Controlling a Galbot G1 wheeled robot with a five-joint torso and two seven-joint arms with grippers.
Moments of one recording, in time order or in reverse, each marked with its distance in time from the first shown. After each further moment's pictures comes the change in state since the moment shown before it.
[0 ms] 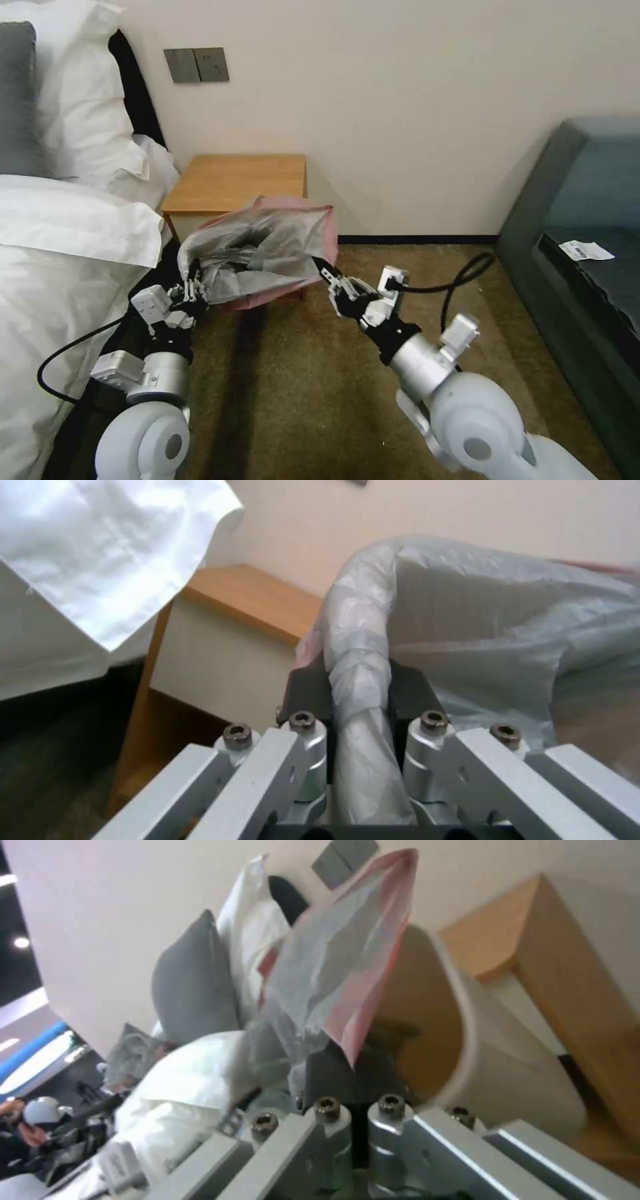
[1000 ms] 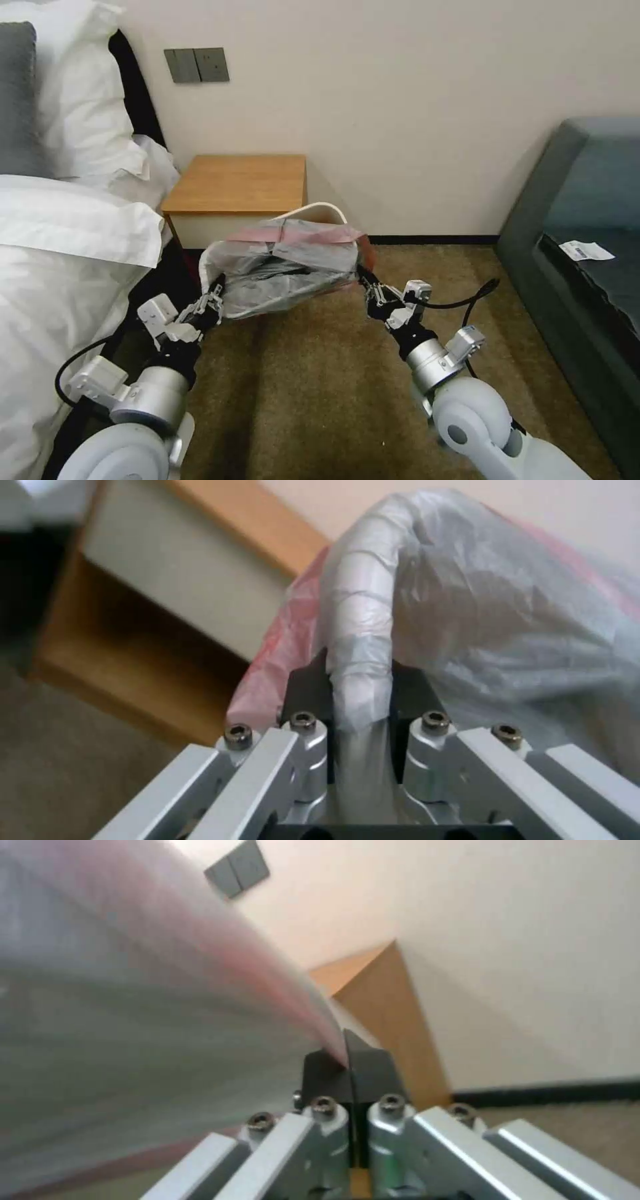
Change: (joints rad) left arm 0.088 0.023 -0.018 -0.186 -0.330 0.215 -0.127; right arm -0.048 0.012 0.096 -0.254 -0.351 0.147 -0.067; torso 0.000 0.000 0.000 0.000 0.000
